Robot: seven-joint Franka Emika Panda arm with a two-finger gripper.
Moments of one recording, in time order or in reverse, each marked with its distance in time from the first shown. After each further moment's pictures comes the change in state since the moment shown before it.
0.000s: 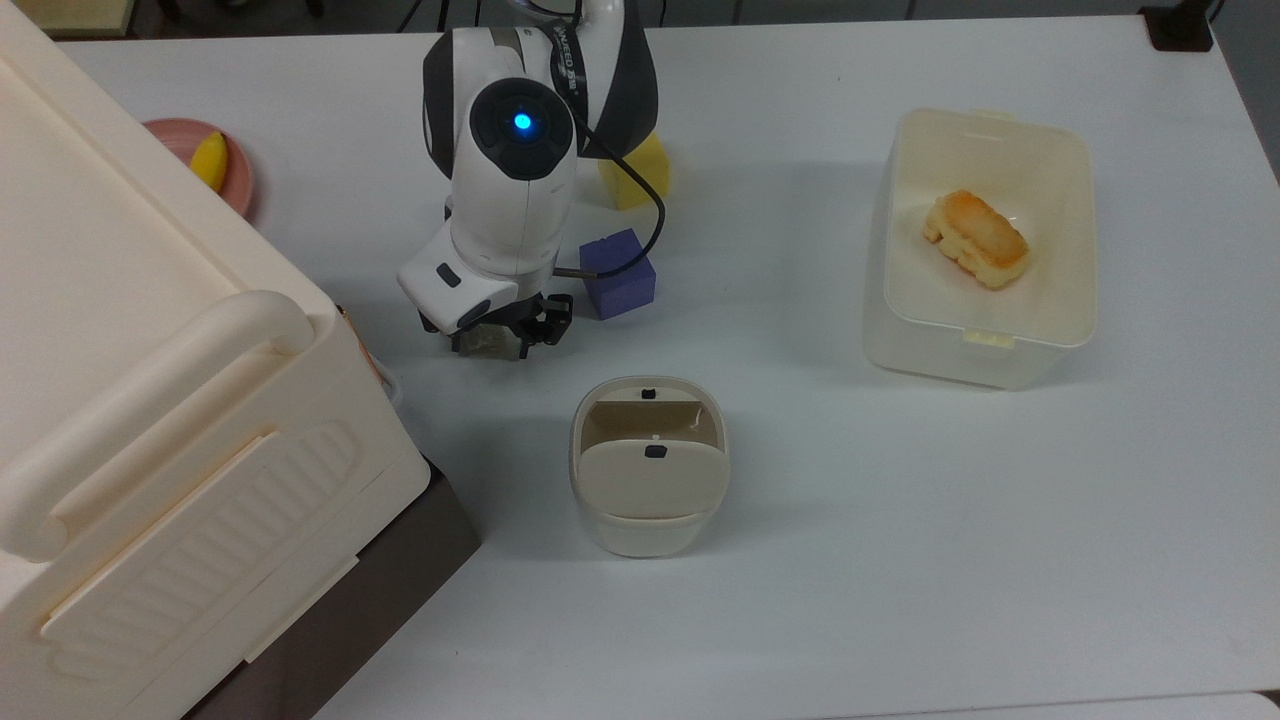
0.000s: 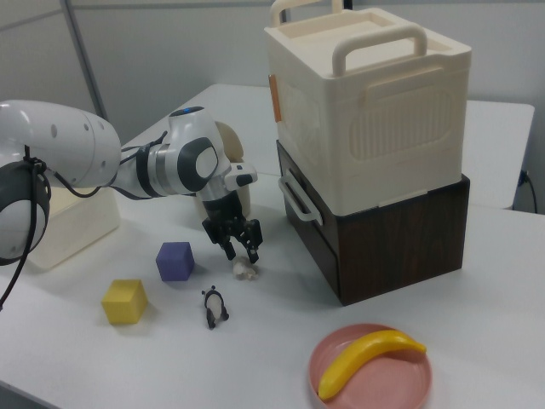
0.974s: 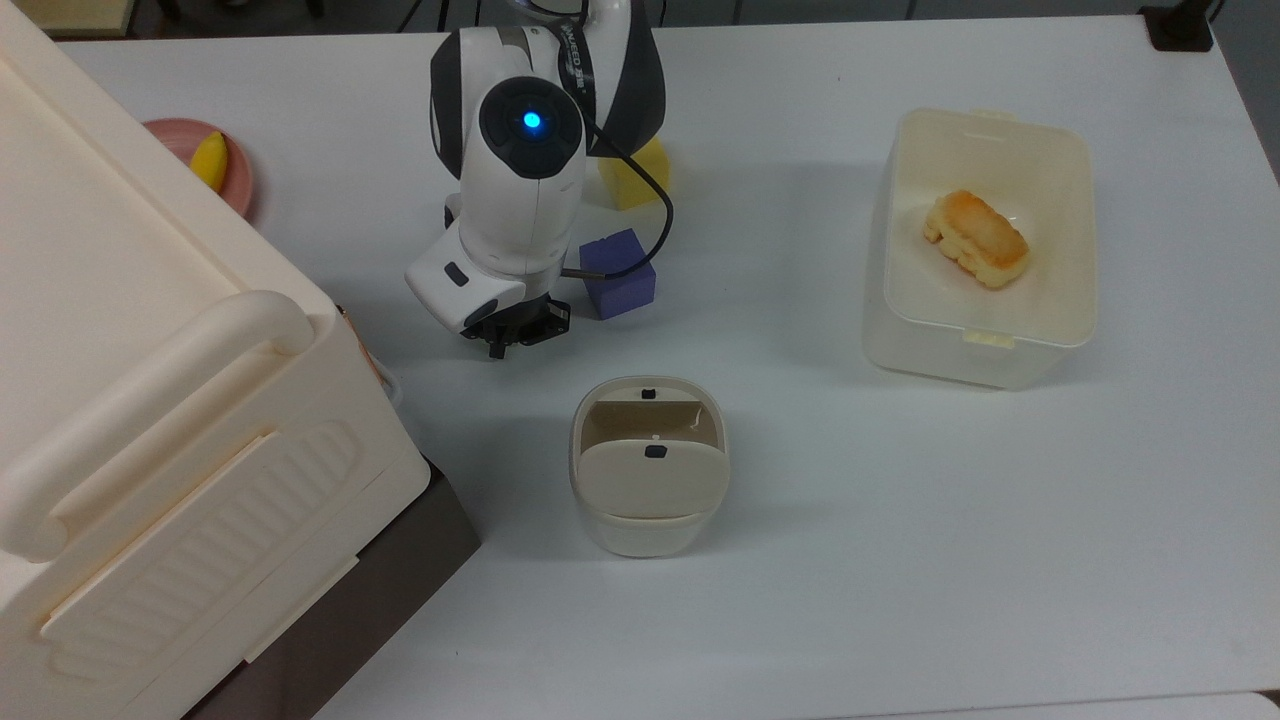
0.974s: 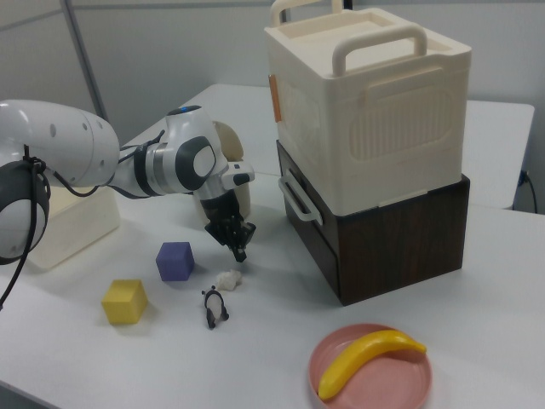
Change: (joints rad) arm 0.003 0.000 0.008 0.002 0.000 0.000 0.025
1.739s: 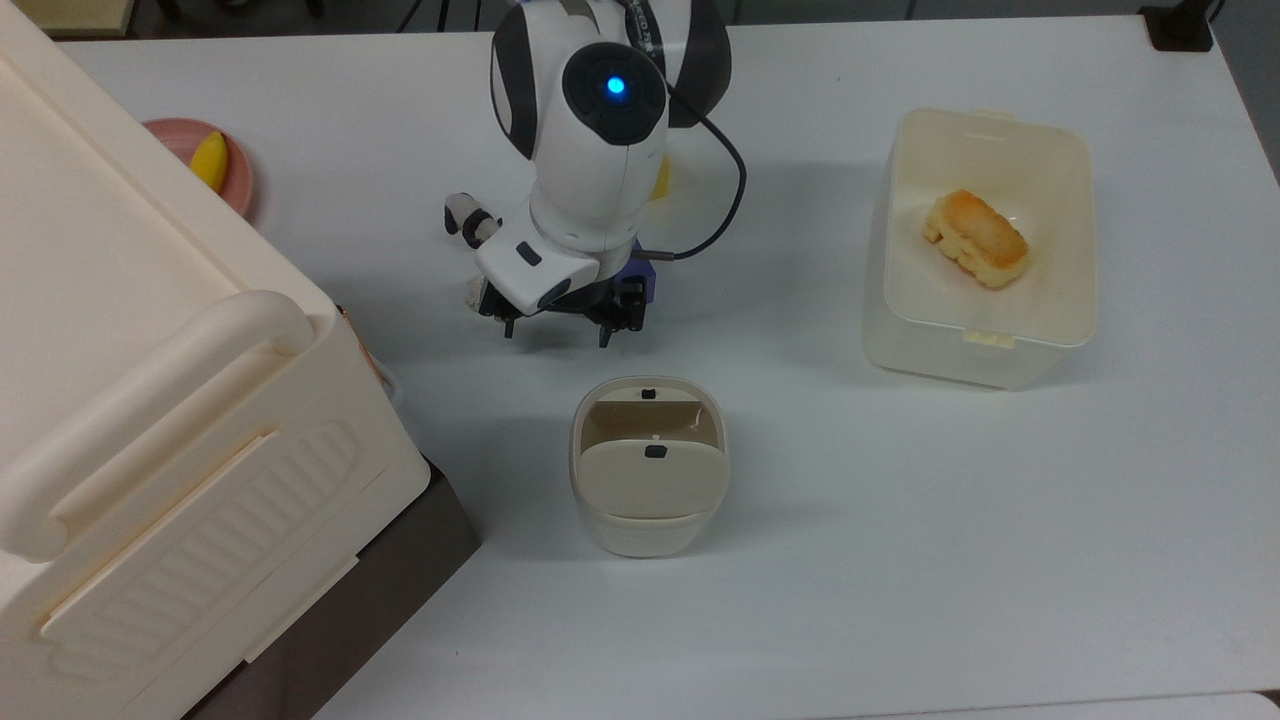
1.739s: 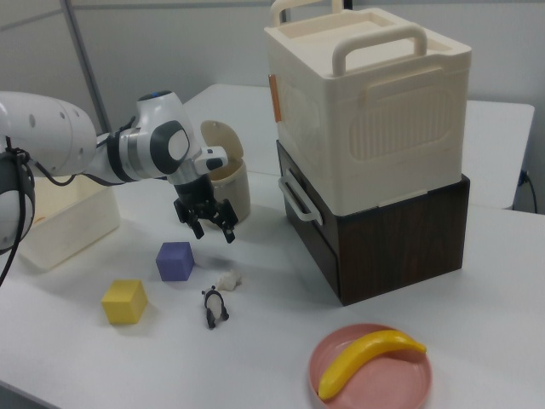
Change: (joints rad) arm 0.039 -0.038 0.058 0.003 0.000 -0.034 0.065
